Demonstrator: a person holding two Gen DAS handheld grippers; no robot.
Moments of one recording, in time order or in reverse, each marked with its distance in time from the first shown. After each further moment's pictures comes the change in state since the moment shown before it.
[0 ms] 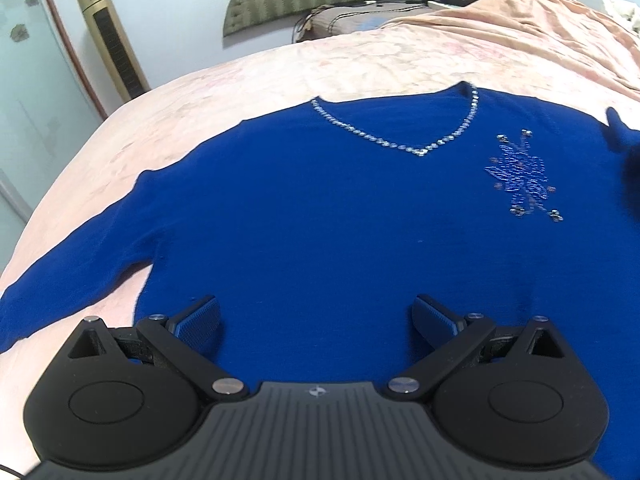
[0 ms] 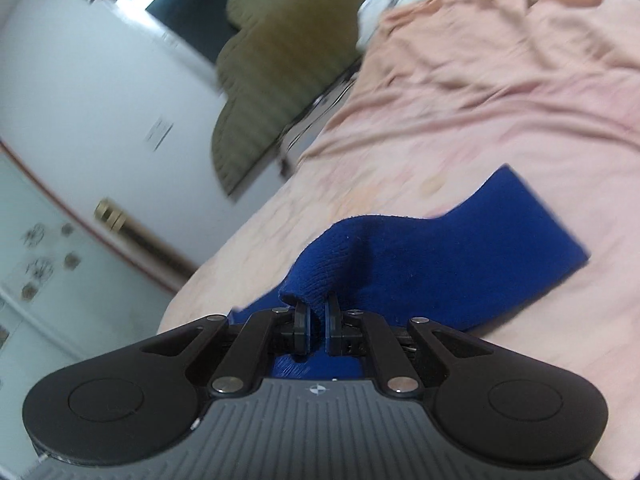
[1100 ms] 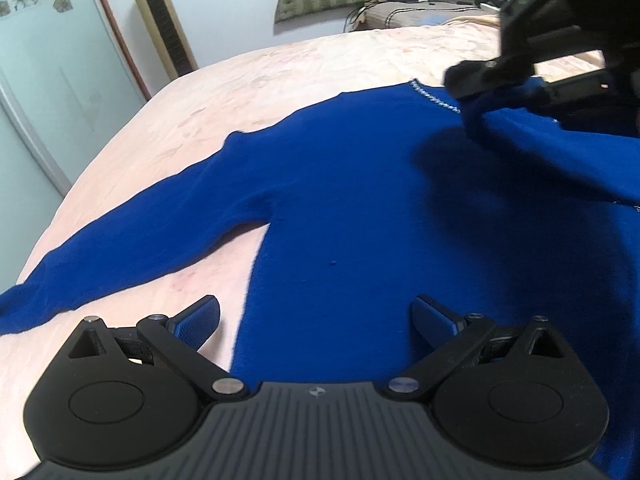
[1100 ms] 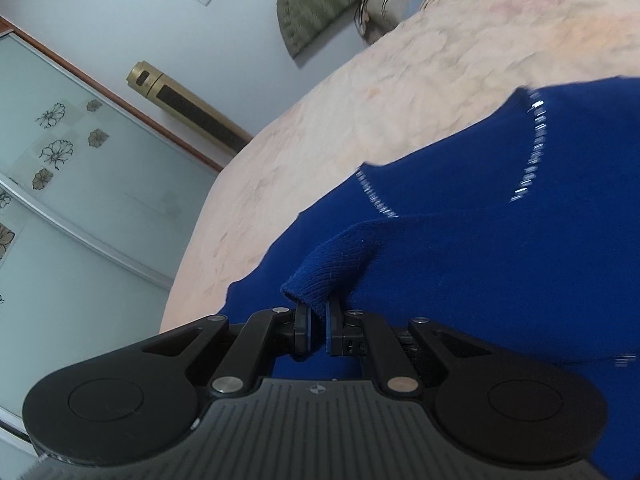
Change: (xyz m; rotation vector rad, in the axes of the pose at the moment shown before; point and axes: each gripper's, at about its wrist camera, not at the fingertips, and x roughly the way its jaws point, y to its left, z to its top) left arm 0.009 0.079 -0.024 -0.072 0.017 0.080; right arm 0.210 0.170 -0.098 -0.088 0.350 0.114
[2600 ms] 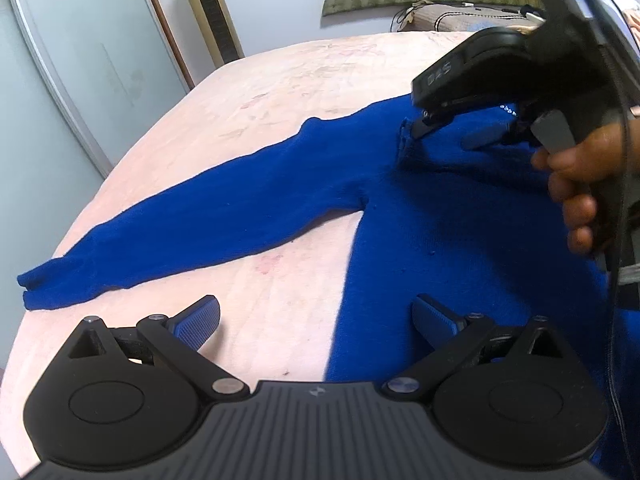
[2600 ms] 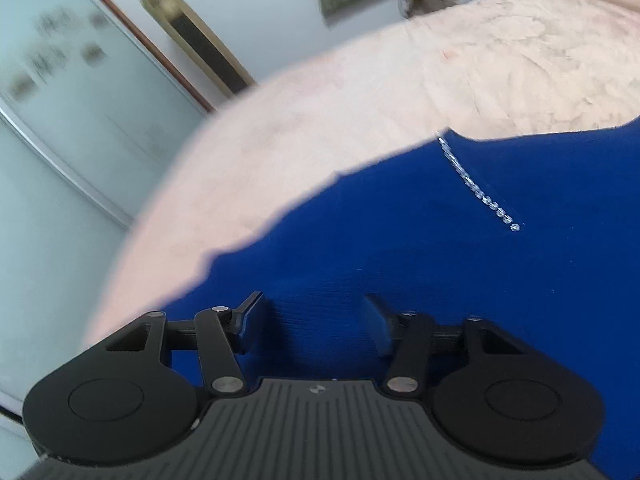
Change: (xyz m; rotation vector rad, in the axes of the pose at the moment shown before) left arm -0.007 0.046 -0.008 -0.068 0.010 0.088; right arm 0.102 0.058 -0.011 -0.256 0.102 -0.151
